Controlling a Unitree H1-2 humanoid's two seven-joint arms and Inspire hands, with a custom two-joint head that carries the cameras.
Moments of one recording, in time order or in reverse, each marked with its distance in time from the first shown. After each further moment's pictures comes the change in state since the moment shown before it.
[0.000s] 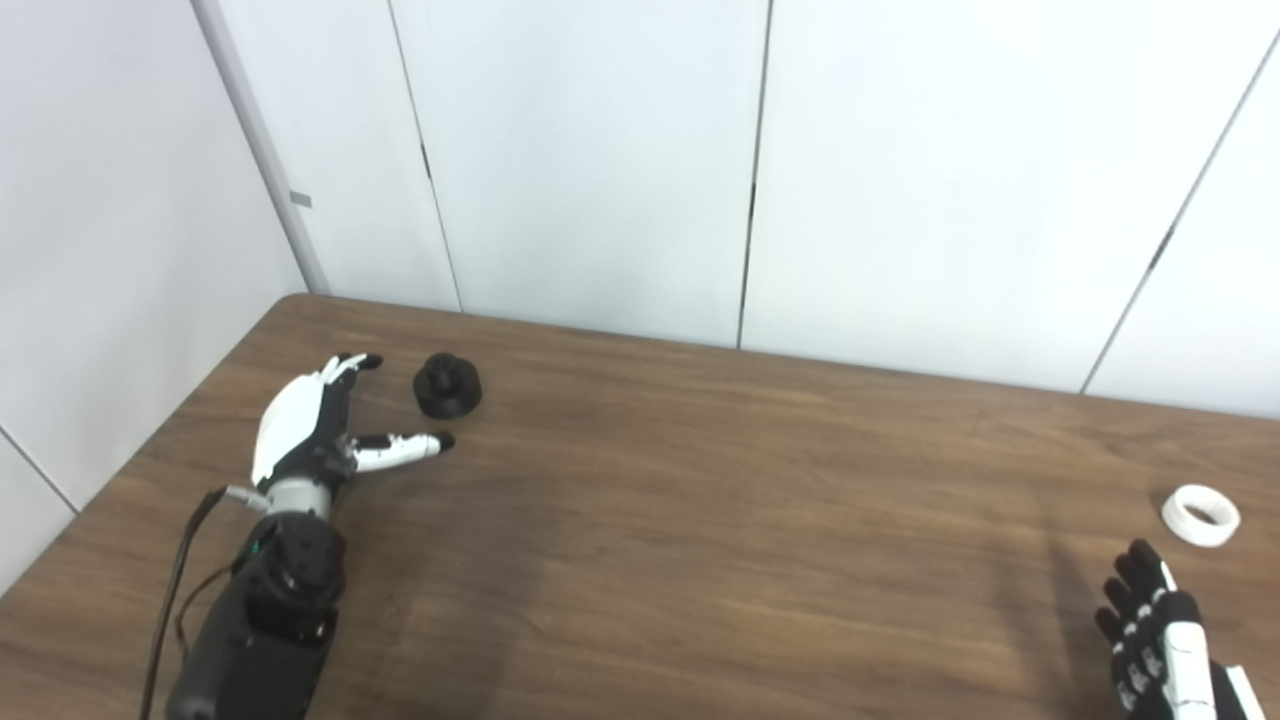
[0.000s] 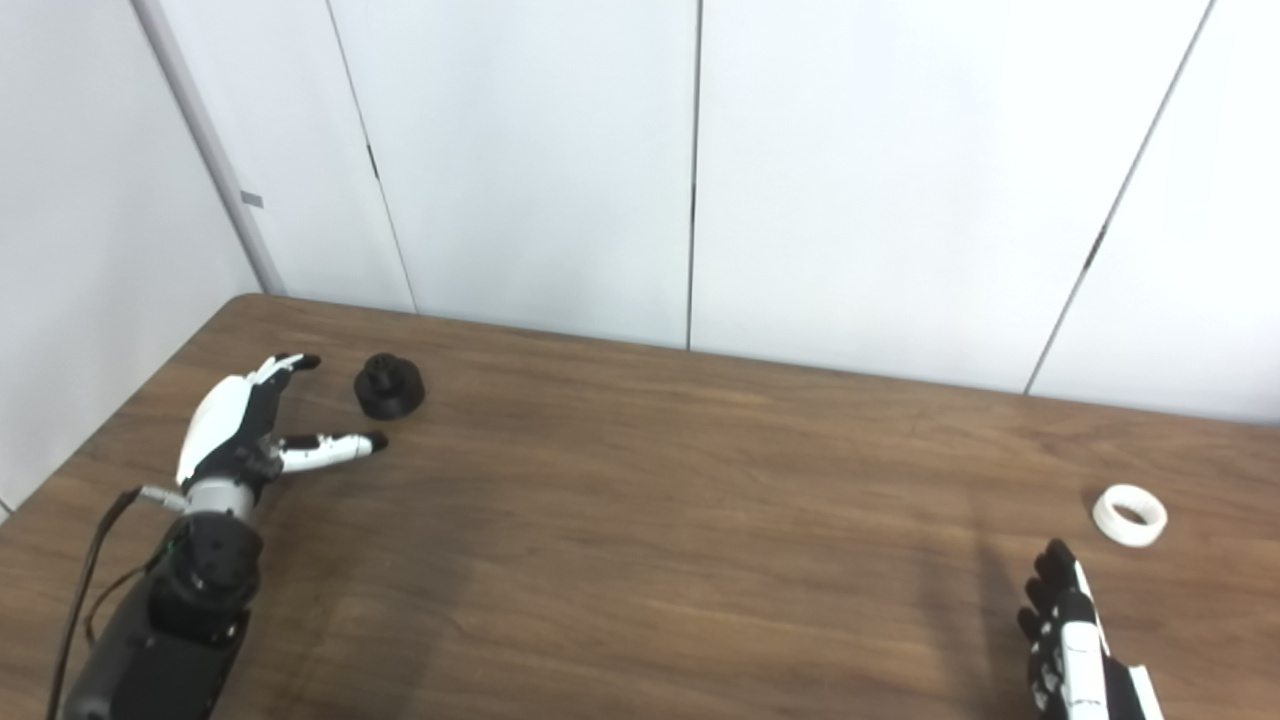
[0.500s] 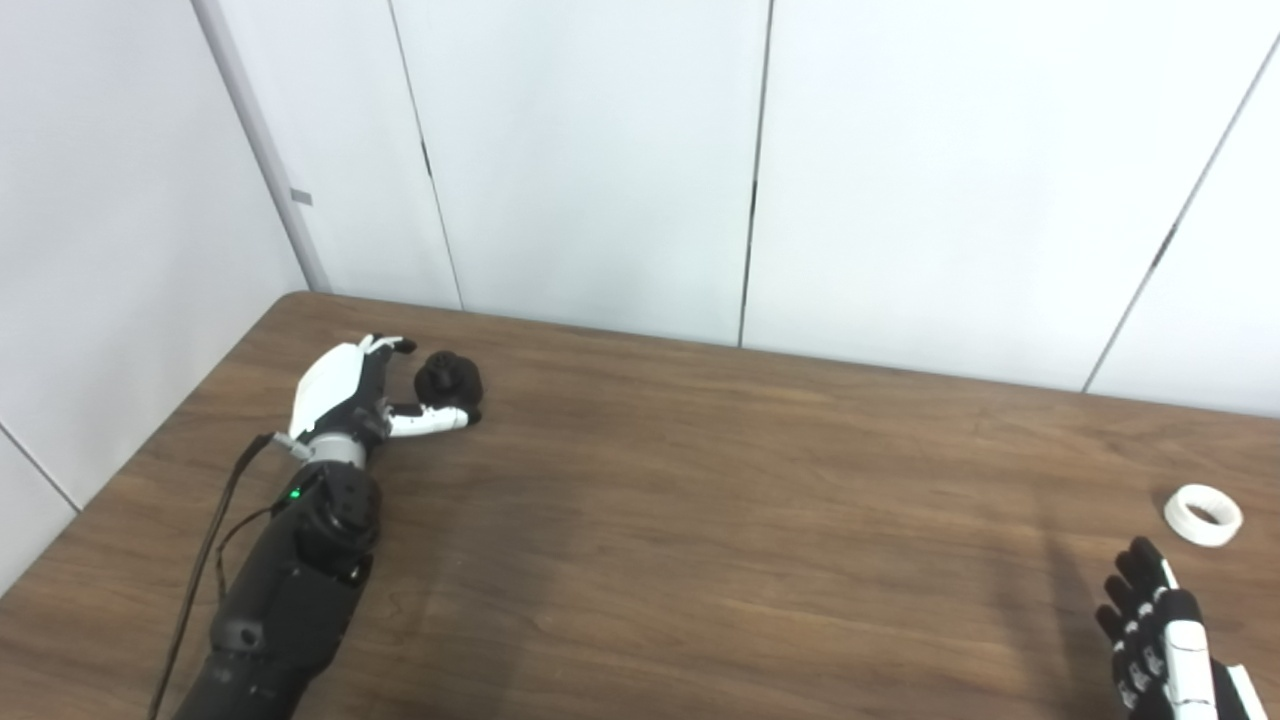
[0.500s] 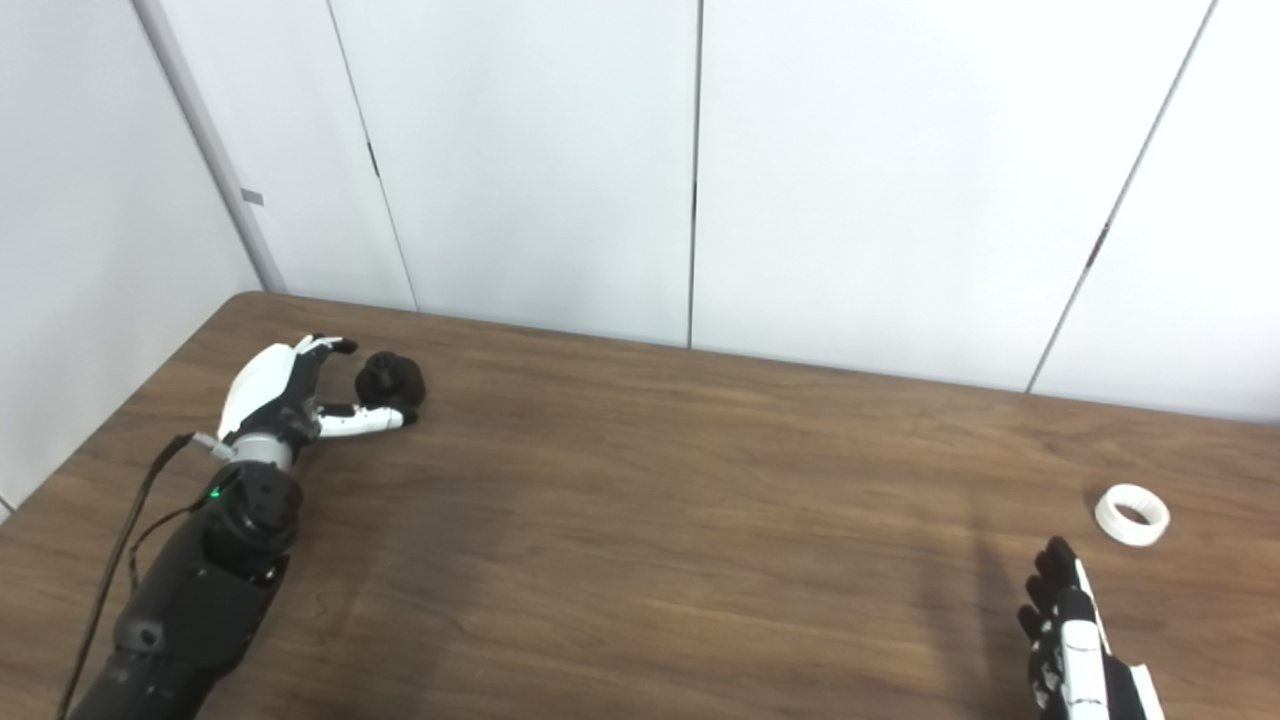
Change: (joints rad) left arm -0.141 0.022 -0.100 0.165 0.039 0.042 -0.001; right arm 0.003 0.001 0.003 -0.015 0.000 0.003 0.000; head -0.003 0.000
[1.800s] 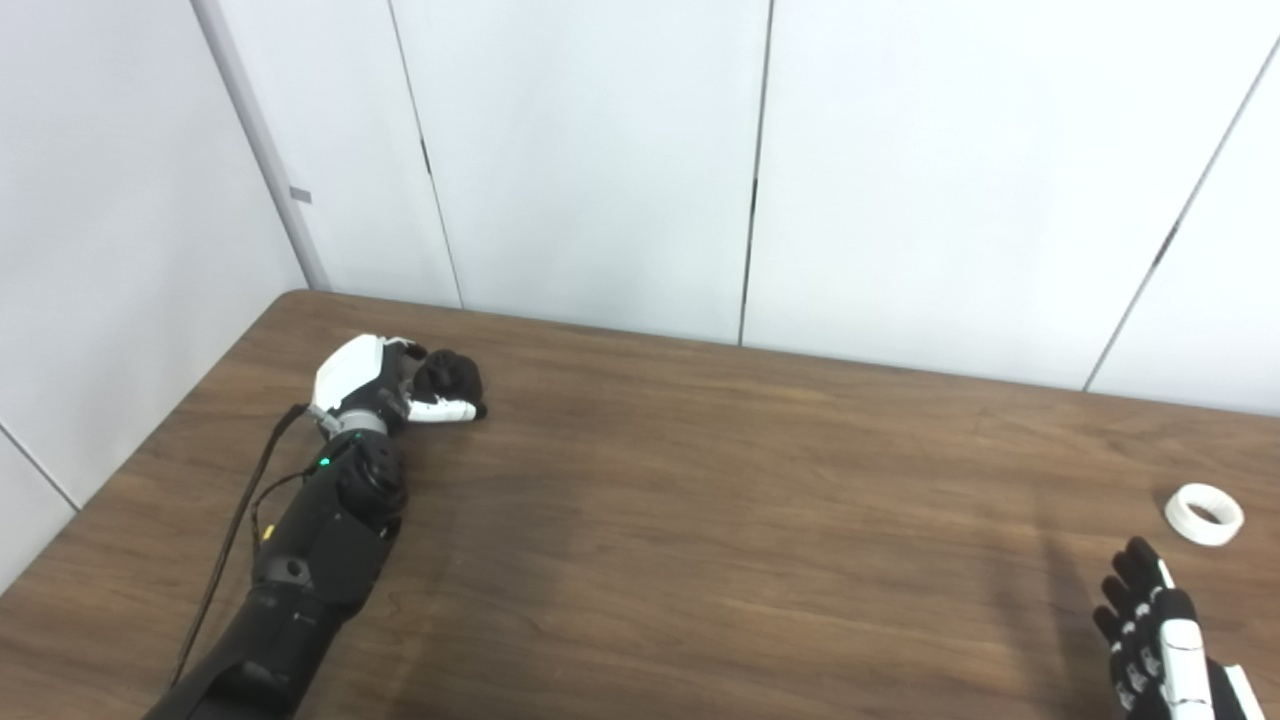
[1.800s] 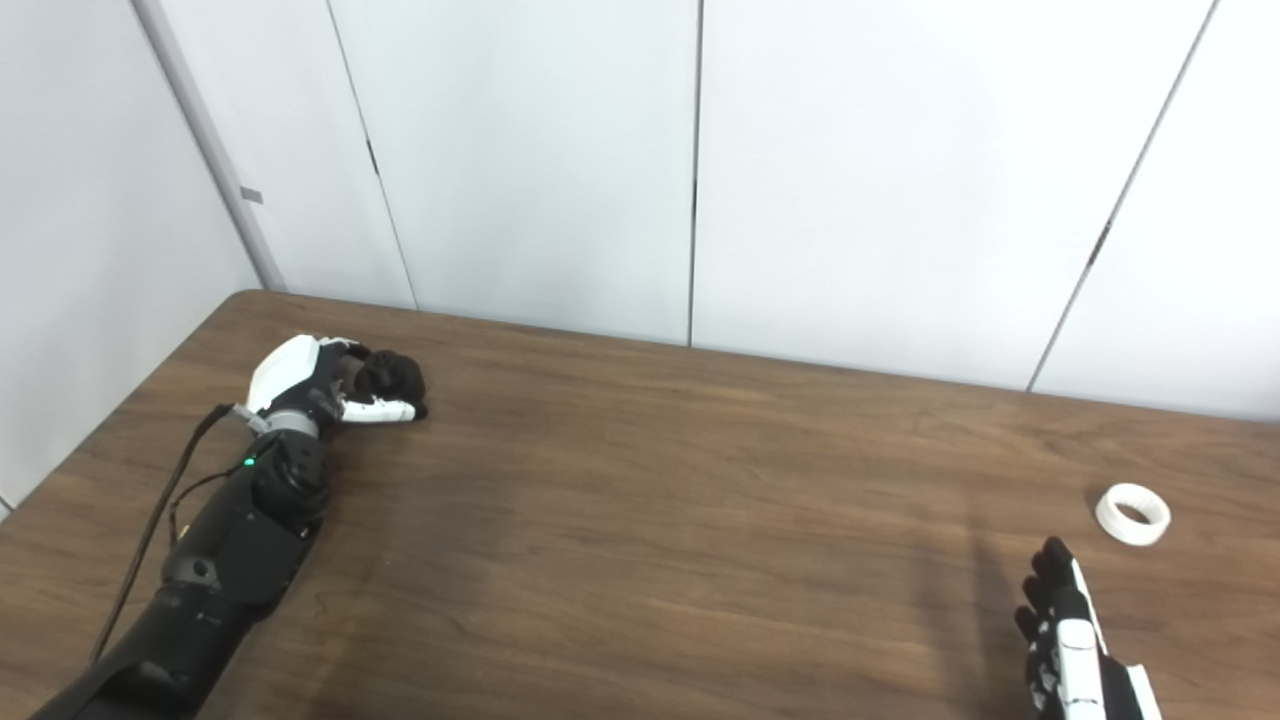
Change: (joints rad) left arm -0.140 0.000 -0.070 0.254 -0.002 0.000 0.040; right arm 0.006 -0.001 0.005 -0.015 -0.006 0.017 0.001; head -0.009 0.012
